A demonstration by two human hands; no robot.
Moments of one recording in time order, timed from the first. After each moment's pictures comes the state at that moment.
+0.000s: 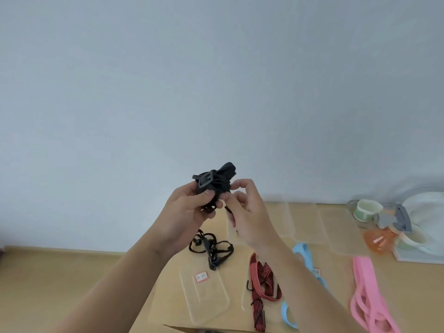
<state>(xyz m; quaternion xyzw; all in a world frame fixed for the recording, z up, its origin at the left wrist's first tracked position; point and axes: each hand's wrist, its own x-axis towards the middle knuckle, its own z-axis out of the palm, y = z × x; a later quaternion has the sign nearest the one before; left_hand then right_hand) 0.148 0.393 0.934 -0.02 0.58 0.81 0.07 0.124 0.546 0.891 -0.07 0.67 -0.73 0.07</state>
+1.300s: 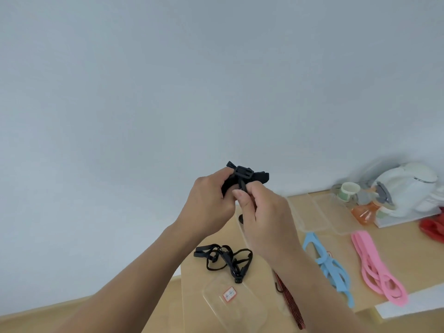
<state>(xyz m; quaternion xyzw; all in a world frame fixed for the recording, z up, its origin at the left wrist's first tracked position) 0.080 0.311 0.936 0.23 0.85 0.47 -0.06 0.129 0.440 0.917 -0.05 0.89 -0.36 -0.26</state>
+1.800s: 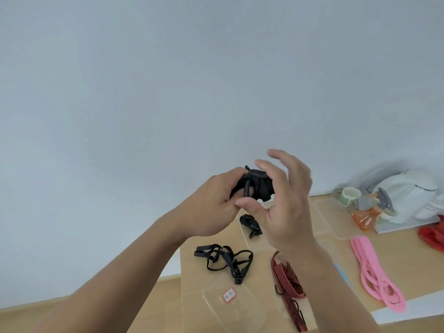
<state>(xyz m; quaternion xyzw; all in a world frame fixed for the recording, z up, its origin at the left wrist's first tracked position) 0.086 0.290 0.964 0.34 0.80 0.50 0.08 0.117 0.456 0.926 -0.14 0.86 -0.28 -0.40</state>
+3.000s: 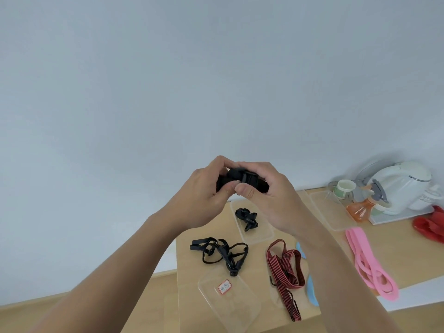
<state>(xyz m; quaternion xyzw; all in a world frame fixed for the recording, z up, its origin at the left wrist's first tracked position) 0.078 0.292 0.934 0.32 0.83 0.46 -0.02 0.111 0.480 0.928 -0.08 0.82 -0.56 -0.05</state>
